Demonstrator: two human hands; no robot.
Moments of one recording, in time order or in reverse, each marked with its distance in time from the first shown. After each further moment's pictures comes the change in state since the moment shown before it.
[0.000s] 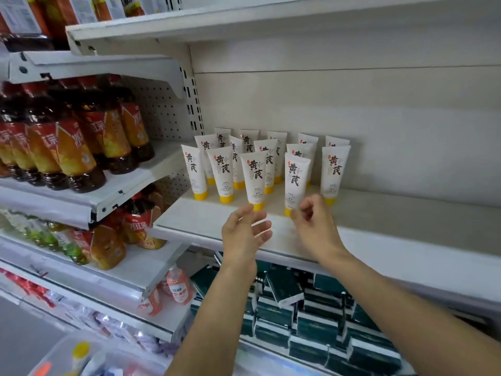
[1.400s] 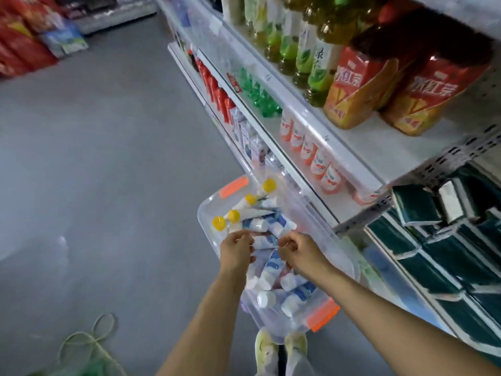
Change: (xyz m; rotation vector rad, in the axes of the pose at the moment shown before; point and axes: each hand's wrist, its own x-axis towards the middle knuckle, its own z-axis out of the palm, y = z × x) left_hand -0.031 -0.082 -0.522 0.152 0.872 -0.380; right_hand -0.274 0.003 0.448 -0.116 -1.316 0.207
